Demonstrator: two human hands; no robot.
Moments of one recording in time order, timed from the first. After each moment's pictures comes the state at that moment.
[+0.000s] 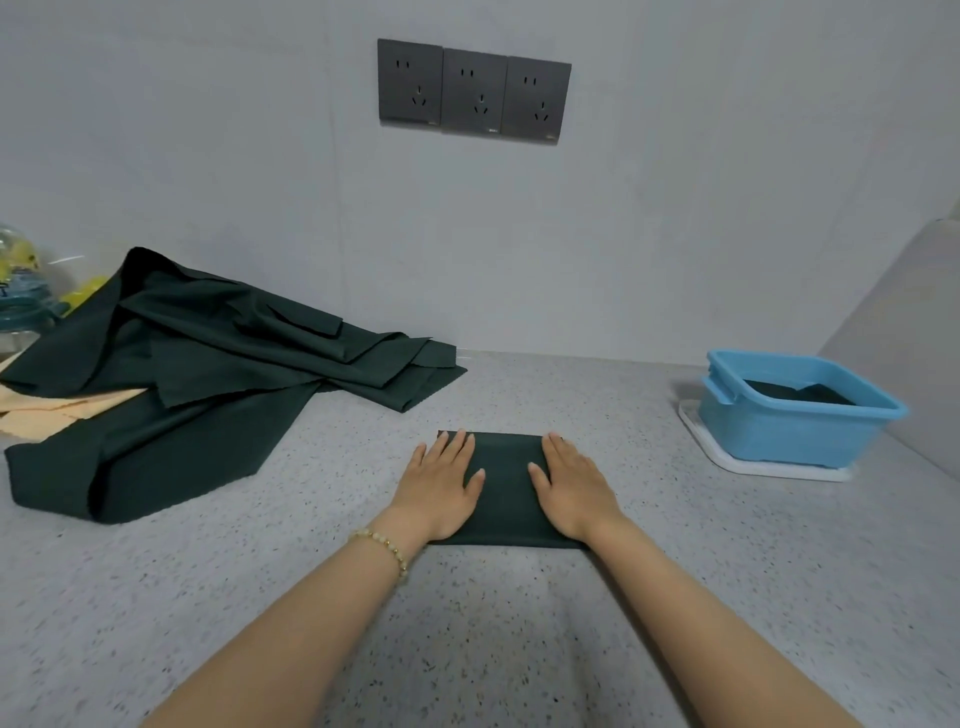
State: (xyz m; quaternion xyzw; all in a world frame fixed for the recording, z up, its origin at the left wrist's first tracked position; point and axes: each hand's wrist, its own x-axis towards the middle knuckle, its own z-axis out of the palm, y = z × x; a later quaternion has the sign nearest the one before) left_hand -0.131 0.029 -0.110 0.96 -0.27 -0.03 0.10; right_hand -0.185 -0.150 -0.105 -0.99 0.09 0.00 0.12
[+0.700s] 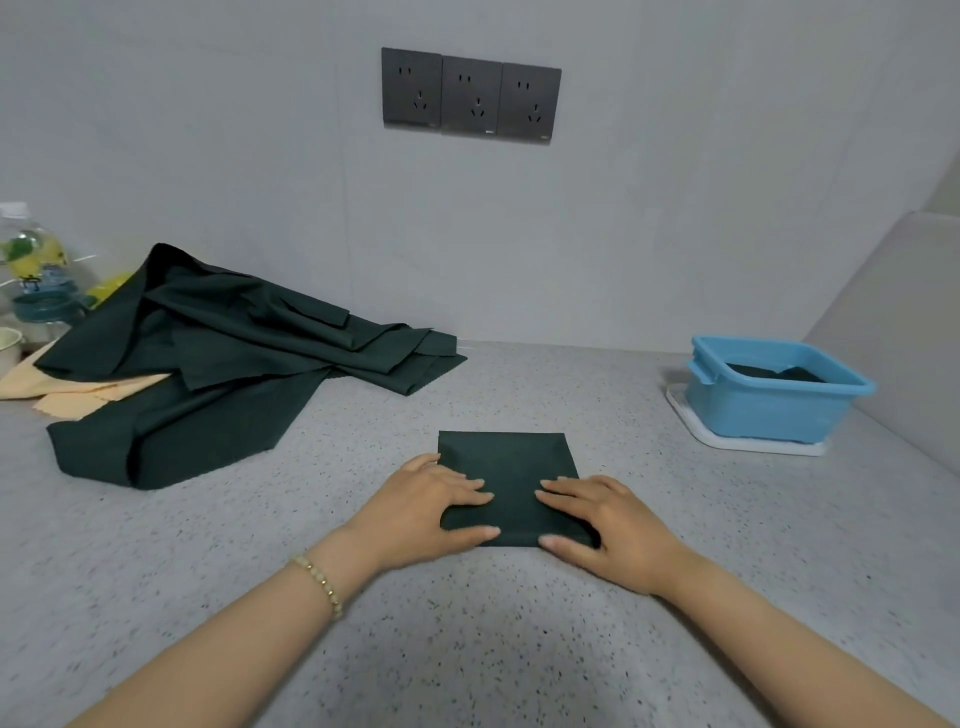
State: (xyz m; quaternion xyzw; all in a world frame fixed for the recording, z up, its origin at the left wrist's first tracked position) left_hand -0.198 0.082 -0.095 0.89 -0.44 0.05 0.13; right_hand -0.288 -0.170 -0.095 -0.98 -0.15 -0.08 0.08
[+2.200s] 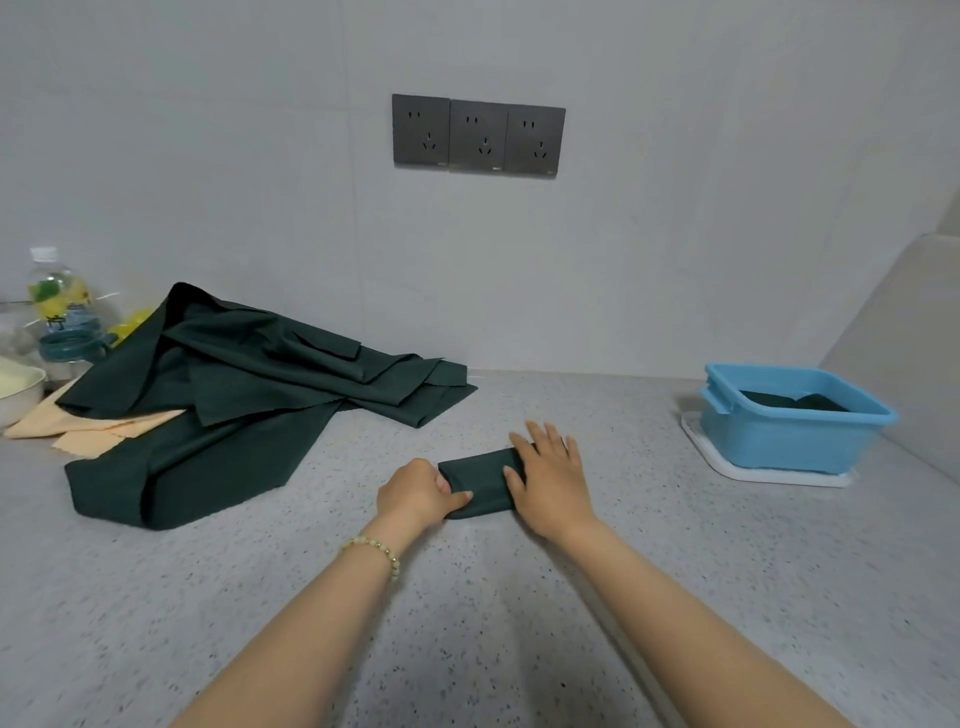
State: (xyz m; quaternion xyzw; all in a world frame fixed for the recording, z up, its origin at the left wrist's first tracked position) left_hand -0.151 0.059 -0.074 0.94 -0.08 -0.07 0.31; right_hand -0.189 -0.107 -0.083 -0.98 0.03 -0.15 0.09
